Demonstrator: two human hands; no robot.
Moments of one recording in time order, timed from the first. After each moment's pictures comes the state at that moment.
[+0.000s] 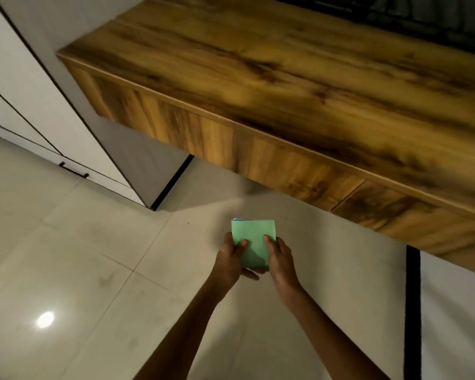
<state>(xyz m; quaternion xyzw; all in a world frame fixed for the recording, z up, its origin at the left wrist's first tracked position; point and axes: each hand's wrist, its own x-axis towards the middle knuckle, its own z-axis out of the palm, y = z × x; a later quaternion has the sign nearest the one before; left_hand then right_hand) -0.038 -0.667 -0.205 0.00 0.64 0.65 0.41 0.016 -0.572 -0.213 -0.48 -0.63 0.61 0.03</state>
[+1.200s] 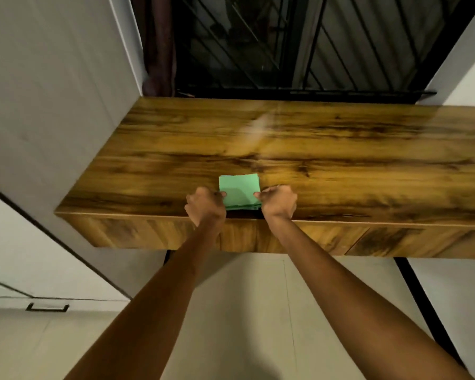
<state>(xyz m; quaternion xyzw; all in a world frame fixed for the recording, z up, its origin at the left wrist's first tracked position) -0.320 -0.602 -0.060 0.16 0.91 0.37 0.10 -0.214 -0.532 -0.035 -0.61 -0.62 0.42 0.27</state>
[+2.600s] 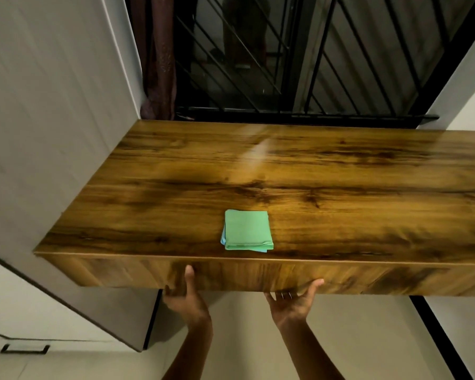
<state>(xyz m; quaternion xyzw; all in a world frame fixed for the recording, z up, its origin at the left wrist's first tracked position) -0.301 -0.661 -0.177 -0.15 0.56 0.80 0.17 -0.171 -0.555 -0.196 -0.39 -0.01 0.80 0.46</state>
